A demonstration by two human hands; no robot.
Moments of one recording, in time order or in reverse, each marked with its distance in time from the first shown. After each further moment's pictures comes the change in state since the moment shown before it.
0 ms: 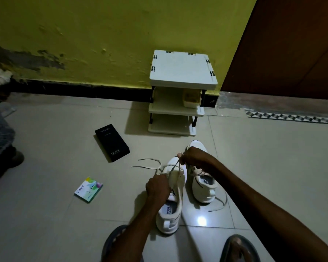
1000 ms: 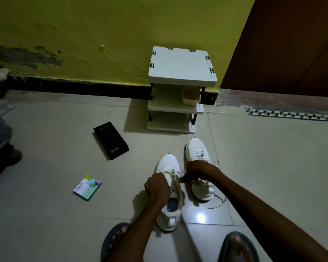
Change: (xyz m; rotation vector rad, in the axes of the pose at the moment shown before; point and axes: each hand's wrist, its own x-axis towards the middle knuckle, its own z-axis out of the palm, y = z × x) left_hand -0.005 0.005 0.002 0.098 0.034 -0.100; right_hand -0.019 0.011 0.017 -0.530 -0.288 0.088
